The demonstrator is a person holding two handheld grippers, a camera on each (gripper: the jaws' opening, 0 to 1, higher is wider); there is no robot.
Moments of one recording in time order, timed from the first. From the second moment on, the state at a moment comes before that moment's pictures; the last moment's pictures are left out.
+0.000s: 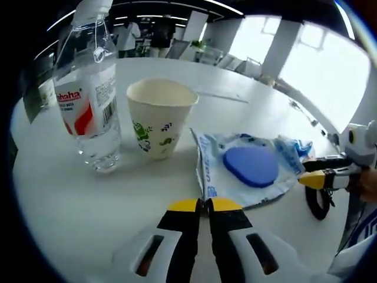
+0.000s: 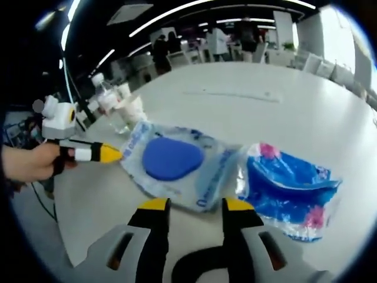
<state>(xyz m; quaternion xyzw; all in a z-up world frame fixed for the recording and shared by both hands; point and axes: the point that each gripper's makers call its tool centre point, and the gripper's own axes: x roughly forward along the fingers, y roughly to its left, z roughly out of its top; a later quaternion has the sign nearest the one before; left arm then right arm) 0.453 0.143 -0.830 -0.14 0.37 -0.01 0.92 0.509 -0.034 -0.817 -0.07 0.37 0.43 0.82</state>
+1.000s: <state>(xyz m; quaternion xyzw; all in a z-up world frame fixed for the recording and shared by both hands) 0.427 0.133 -0.791 -0.18 0.33 -0.02 0.93 0.485 -0.049 -0.783 -0.07 0.34 0.44 0.83</state>
